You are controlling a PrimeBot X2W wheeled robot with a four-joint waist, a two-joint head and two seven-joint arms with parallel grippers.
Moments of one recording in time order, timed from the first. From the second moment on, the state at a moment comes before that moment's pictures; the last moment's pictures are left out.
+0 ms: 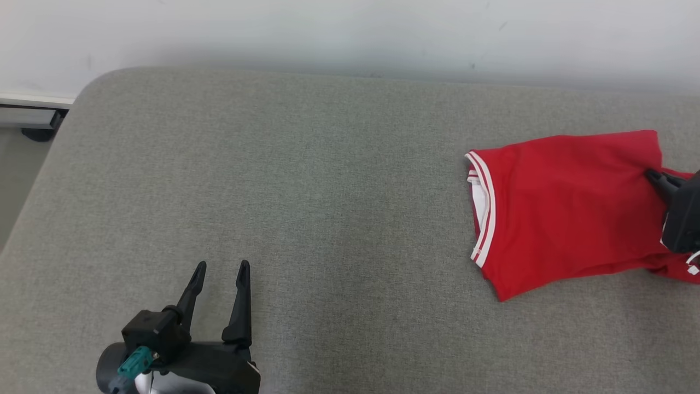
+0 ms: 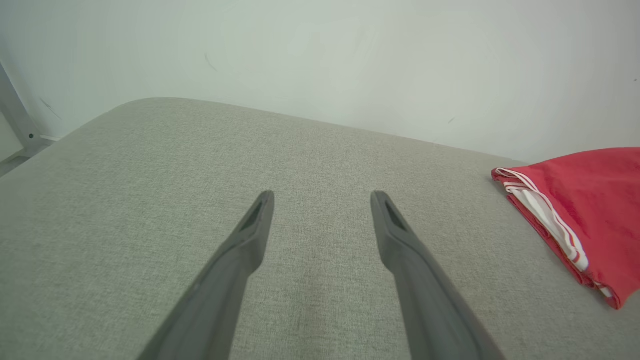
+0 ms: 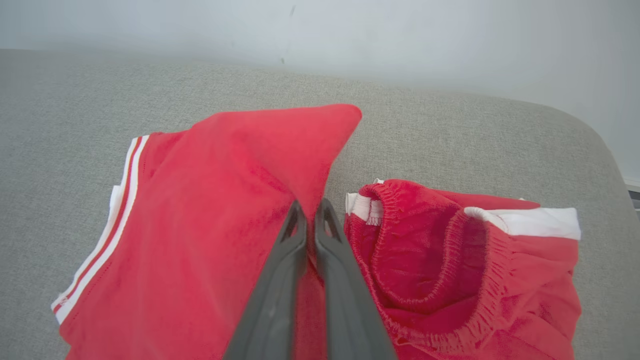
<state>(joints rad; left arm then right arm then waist) -0.13 0.11 -0.34 0.13 -0.30 0.11 -0.14 -0.65 -0.73 0.56 0.46 0.97 -0.03 0.32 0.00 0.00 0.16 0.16</state>
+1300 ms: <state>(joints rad) -0.20 0.13 -0.35 0.11 -0.30 0.10 -0.12 -0.86 -0.93 0.56 0.49 0.90 -0.02 0.54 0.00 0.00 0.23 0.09</state>
